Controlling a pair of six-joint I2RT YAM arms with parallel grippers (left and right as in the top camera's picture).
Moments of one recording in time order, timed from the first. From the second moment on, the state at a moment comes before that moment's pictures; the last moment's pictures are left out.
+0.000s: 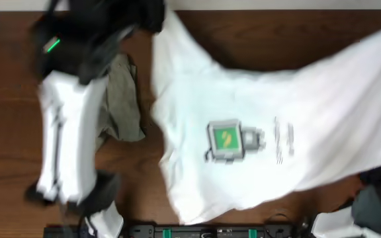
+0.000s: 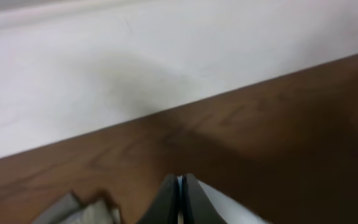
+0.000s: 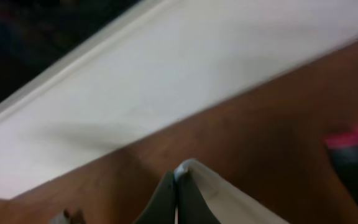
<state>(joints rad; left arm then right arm) -0.32 1.89 2.56 -1.21 0.04 0.01 -0.49 1.70 2.32 -1.15 -0.51 0.33</state>
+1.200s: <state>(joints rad) -0.27 1.99 2.48 -1.69 0.09 0.13 -0.48 1.93 2.24 -1.54 -0.54 0.02</state>
